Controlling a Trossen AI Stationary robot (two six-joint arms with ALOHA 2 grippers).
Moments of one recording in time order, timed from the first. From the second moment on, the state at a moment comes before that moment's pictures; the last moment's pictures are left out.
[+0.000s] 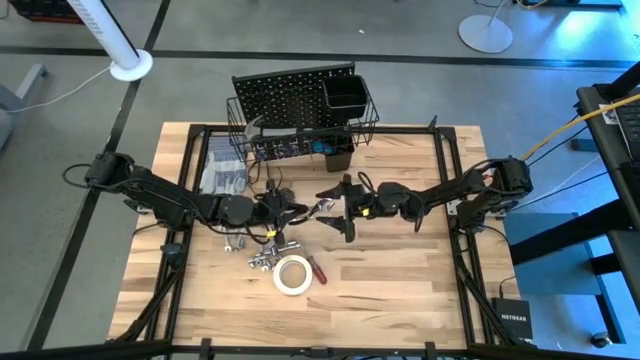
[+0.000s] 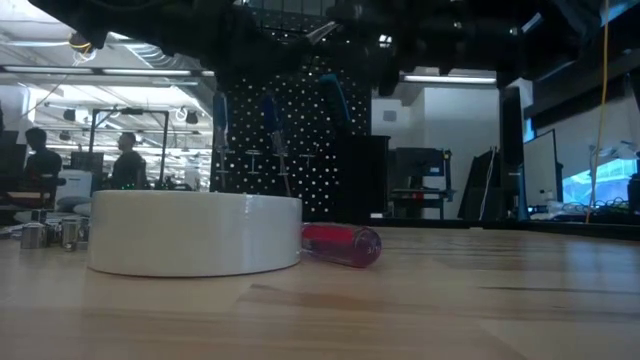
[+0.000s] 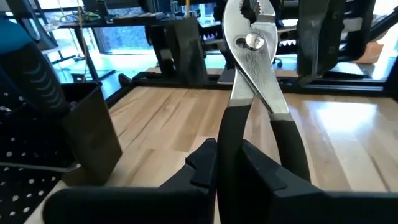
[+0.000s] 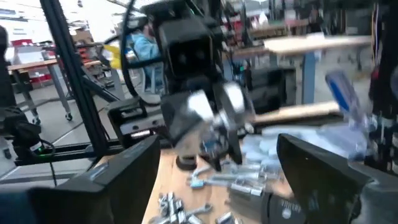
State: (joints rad) left arm -0.20 1.35 0.57 0.59 -0.45 -0.03; right arm 0.05 1.61 0.67 1.02 -0.01 0.13
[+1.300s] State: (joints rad) left arm -0.20 1.21 0.58 0.37 -0.39 -0.08; right arm 0.07 1.56 0.82 0.64 0.01 -0.09
